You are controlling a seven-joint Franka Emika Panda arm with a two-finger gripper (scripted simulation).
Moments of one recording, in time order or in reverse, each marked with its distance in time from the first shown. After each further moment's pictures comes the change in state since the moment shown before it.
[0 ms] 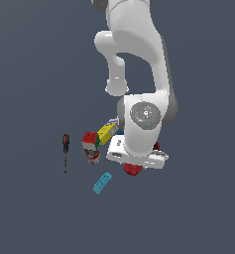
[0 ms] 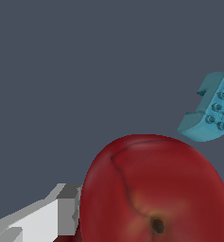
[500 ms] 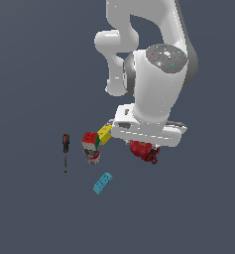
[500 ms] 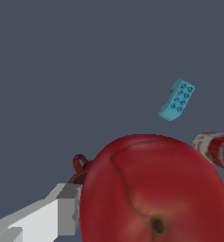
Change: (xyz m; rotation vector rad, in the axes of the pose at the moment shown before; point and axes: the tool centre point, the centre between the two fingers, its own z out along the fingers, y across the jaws) arm -0.030 -0.013 -0.110 0.000 0.002 0.000
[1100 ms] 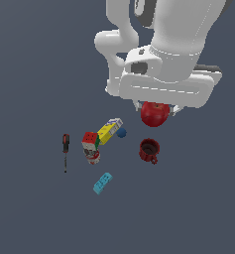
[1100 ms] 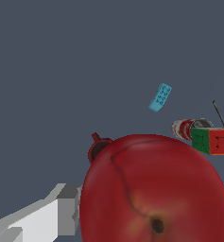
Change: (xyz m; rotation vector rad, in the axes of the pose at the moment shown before) arm -0.033 -0.016 -0.131 0.000 0.001 0.000
